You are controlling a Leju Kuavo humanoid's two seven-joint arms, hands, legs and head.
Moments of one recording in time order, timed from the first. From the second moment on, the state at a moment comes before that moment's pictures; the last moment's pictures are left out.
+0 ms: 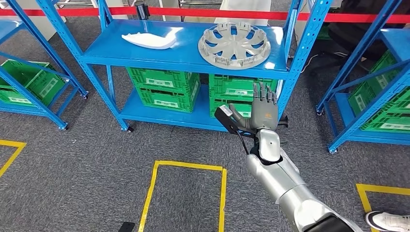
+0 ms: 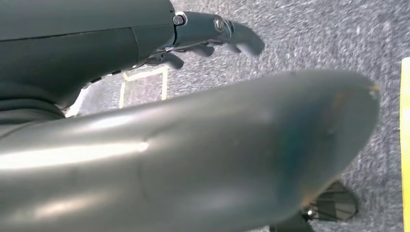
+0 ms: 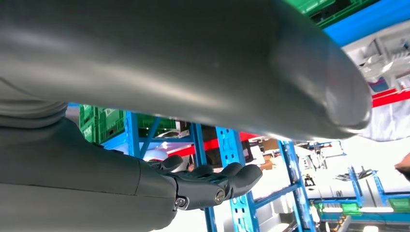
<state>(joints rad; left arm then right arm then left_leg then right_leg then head) -0.07 -0.04 -0.14 -0.16 -0.27 0.14 0.04 -0.57 0.05 0.47 -0.31 1.27 -0.57 -0.08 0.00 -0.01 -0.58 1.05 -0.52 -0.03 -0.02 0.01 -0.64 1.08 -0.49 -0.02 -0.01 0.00</state>
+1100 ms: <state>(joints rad) -0.06 -0.04 -0.14 -0.16 -0.28 0.14 0.04 -0.54 0.04 0.47 -0.32 1.27 -0.60 -0.04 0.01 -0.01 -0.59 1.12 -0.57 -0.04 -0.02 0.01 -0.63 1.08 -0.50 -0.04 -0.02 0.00</state>
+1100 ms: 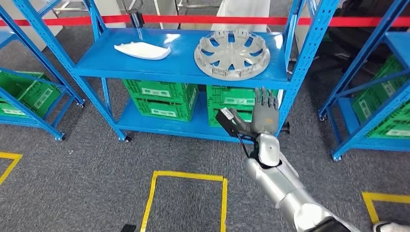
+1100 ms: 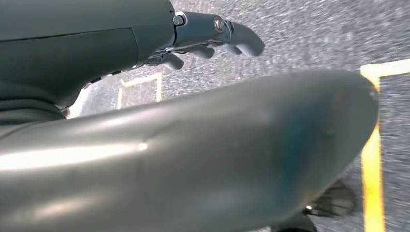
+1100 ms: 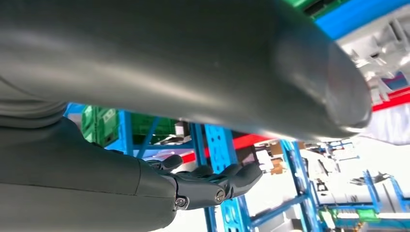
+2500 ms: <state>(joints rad) -0.07 -0.04 -0.12 -0.16 -0.31 0.12 0.04 -0.54 0.06 0.46 -0.34 1.28 -0.61 -0.07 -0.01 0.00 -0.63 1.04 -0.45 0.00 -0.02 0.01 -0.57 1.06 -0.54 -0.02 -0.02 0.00</state>
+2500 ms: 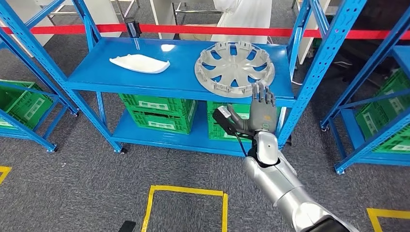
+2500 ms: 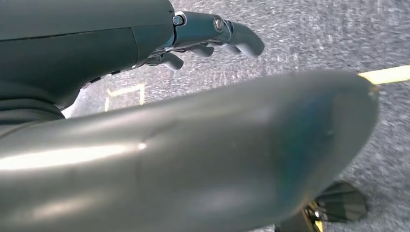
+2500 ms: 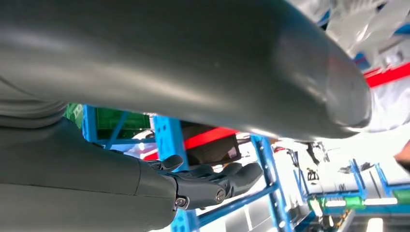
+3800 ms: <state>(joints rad) -0.07 -0.04 -0.12 -0.16 -0.32 0.12 0.05 -0.57 0.09 0.46 -0.37 1.27 -0.61 -0.09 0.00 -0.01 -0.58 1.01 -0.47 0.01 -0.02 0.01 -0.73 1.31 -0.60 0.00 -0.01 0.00</state>
